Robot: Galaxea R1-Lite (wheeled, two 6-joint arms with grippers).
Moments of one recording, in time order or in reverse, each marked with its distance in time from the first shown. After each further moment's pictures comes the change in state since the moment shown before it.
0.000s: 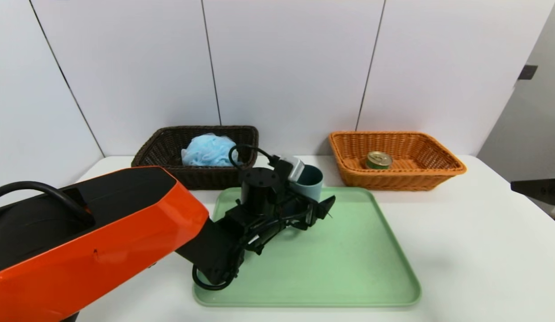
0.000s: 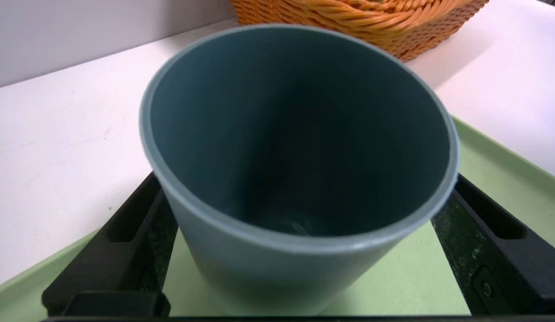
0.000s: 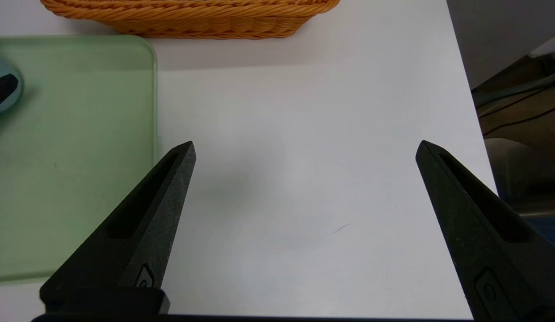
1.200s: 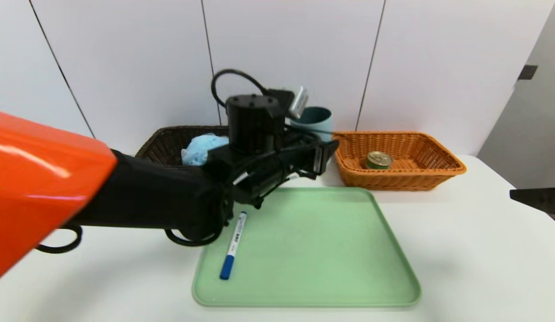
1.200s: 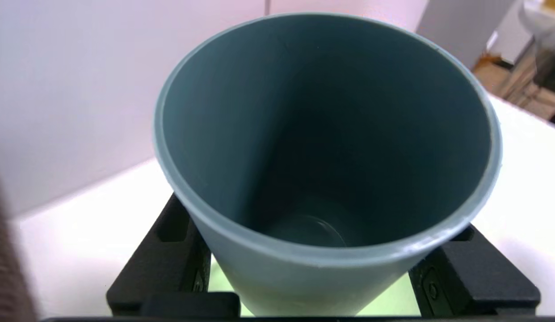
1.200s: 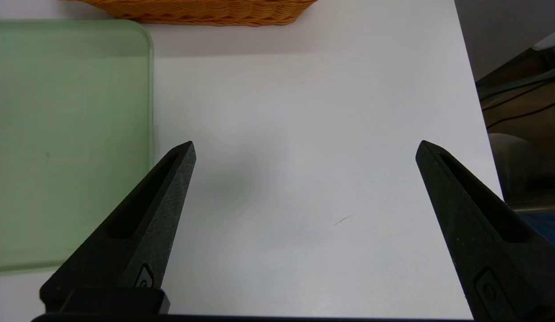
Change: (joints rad) left arm -0.035 -0.274 -0.235 0.425 0.103 0.006; right arm 0.000 -0.008 0.031 -0.002 0.003 -0.004
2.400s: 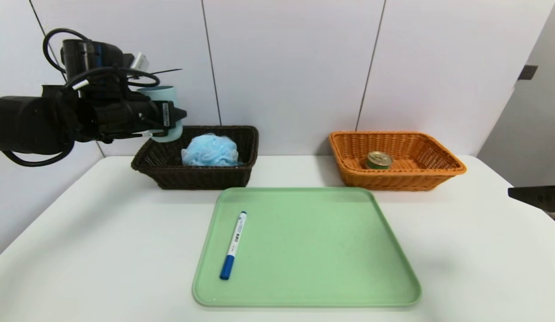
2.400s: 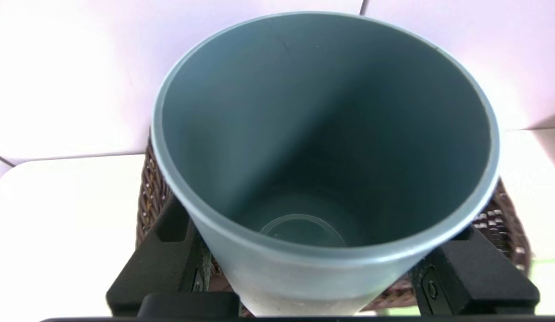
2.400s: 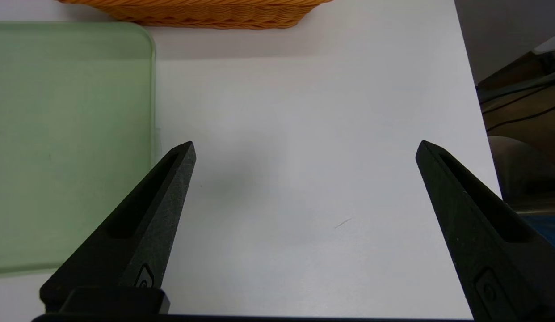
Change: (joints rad) left arm 0.611 -0.189 -0.041 0.479 -0.008 0.017; right arm 0.001 0.008 -0.010 -0.002 0.002 -0.004
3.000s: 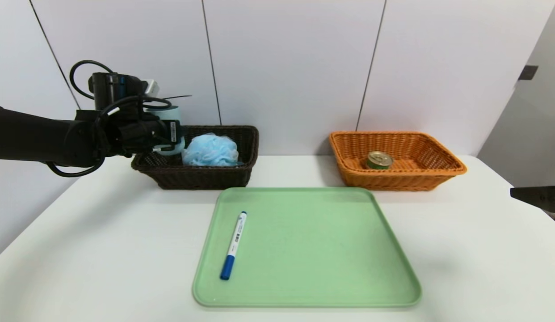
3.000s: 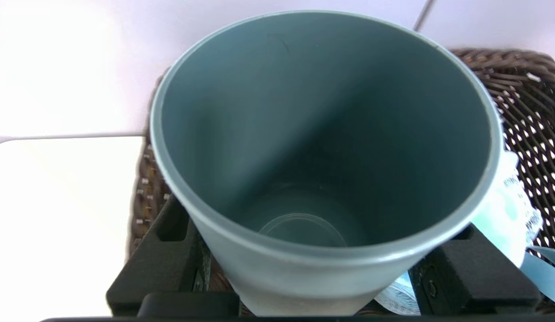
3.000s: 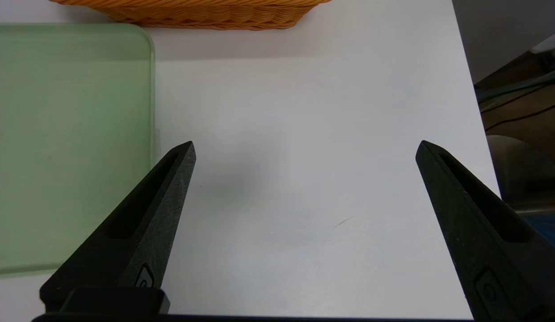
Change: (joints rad) left arm 0.031 0.133 0.017 -0.100 0.003 0.007; right arm -0.002 -0.006 0.001 0.001 -0.001 0.002
